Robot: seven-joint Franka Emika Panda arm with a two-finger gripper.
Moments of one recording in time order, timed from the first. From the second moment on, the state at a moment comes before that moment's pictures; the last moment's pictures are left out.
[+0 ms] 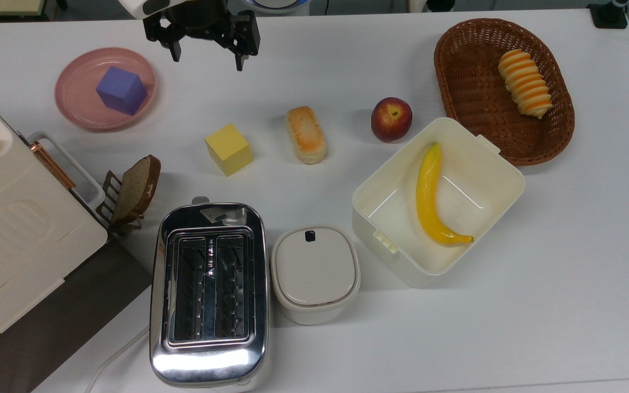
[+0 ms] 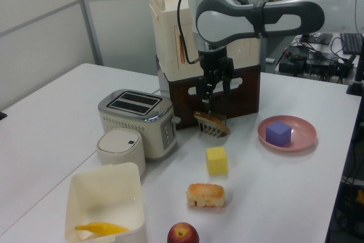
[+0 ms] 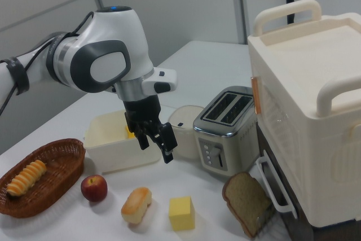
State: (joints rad) arm -0.03 0.11 -0.05 -1.60 -0.06 1.65 0.04
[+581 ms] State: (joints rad) arm -0.10 0.16 -0.27 -1.68 -0.06 1.67 -0.22
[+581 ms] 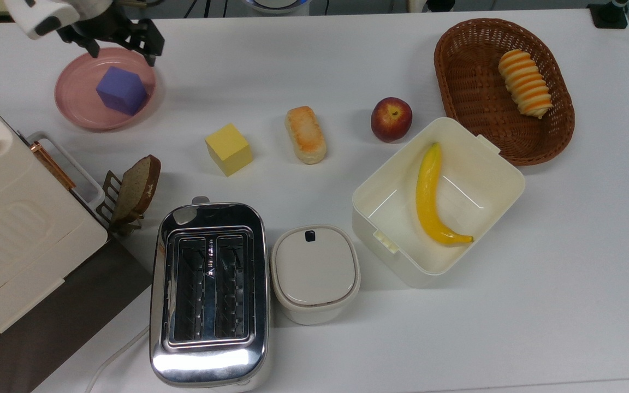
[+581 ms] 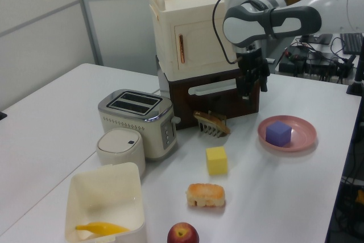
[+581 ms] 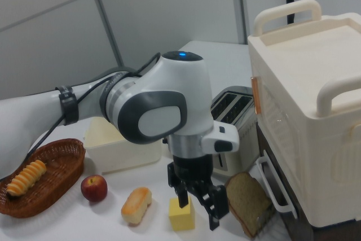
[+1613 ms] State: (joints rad) arm -0.01 0.23 -0.44 -2.01 -0.10 2.07 -0.34
